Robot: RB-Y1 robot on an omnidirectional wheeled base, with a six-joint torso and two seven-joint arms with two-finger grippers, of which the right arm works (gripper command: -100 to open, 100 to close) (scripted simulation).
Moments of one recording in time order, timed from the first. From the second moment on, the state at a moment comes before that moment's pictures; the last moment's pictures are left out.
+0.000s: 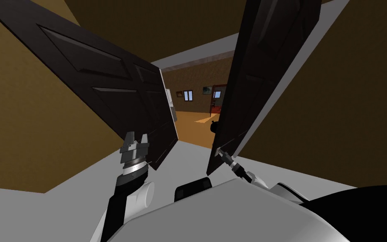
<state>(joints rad) -0.01 -0.45 0.10 -0.44 0.17 -1.24 -0.51</state>
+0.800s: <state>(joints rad) -0.01 -0.46 0.10 -0.42 0.16 -1.27 -0.51</state>
